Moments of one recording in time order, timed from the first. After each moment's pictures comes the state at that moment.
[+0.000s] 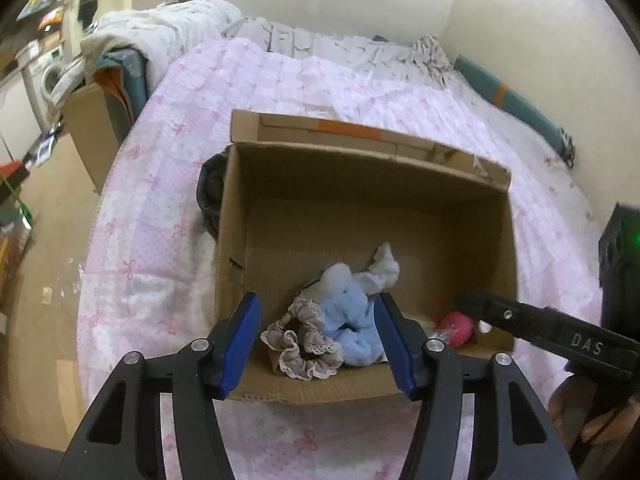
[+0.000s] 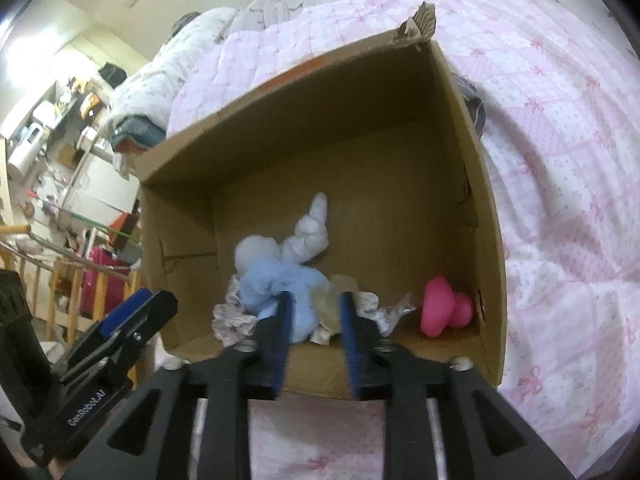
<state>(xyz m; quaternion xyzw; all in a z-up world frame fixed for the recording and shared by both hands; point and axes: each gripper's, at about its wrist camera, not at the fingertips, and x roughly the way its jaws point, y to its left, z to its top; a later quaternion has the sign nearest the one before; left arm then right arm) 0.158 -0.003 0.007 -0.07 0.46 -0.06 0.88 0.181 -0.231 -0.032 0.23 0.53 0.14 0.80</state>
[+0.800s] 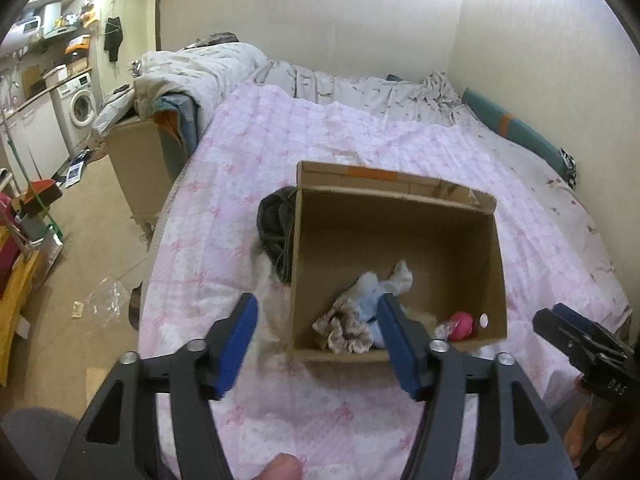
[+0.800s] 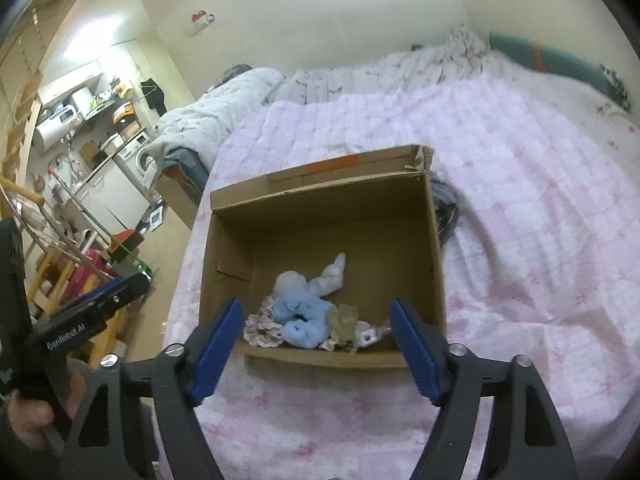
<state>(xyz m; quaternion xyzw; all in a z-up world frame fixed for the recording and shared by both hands) 0.080 0.028 0.061 -0.04 0.40 -0.02 0.92 0.089 -0.236 0.053 0.13 0.40 0.13 0.90</state>
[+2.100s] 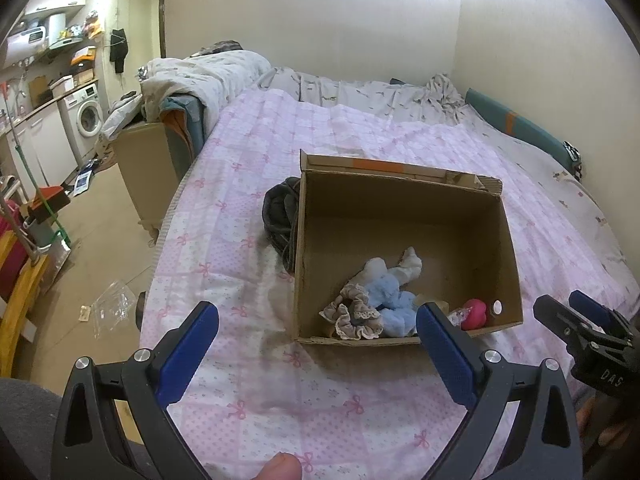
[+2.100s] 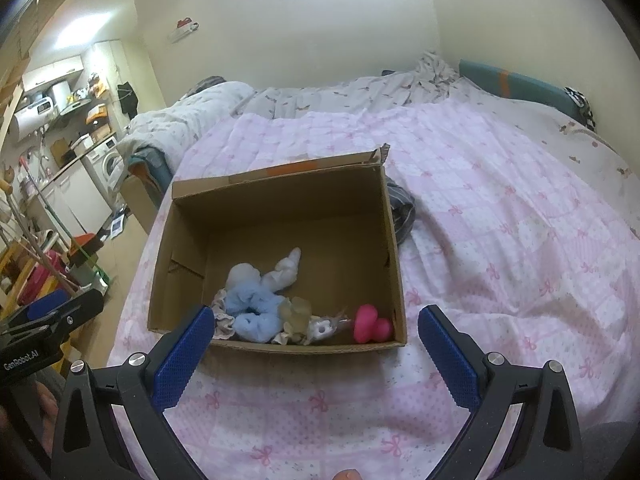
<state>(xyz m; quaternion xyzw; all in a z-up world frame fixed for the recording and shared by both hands) 0.065 0.021 0.038 -0.02 0.38 -0.01 0.93 0.072 -0.232 0.029 0.09 0.37 0.07 0.92</state>
